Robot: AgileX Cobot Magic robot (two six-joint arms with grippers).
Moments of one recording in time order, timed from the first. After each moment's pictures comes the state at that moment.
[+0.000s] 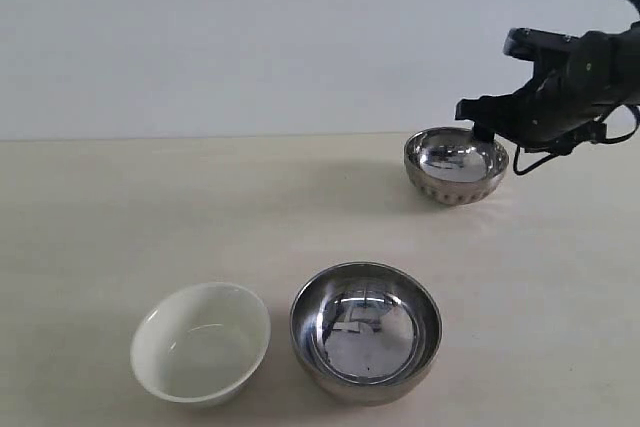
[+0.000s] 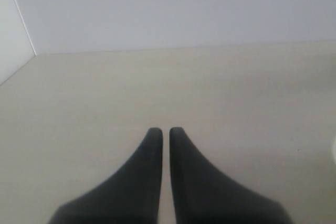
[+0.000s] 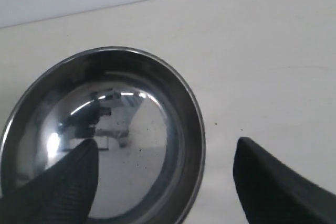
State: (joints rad) left arm 0.11 0.00 0.00 -0.02 0.28 0.09; right arm 0.13 2.07 -1.46 0.10 0.27 0.15
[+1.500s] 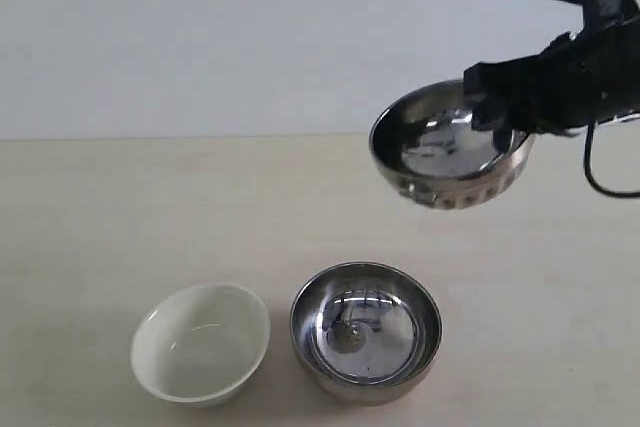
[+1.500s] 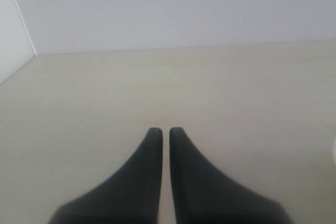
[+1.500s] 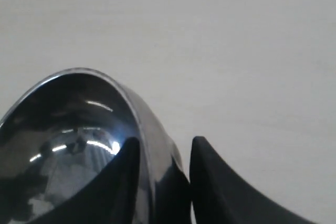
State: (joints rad) left arm 0.11 0.00 0.00 -0.02 0.28 0.09; right arm 0.19 1.50 -1.05 0.71 0.46 -0.50
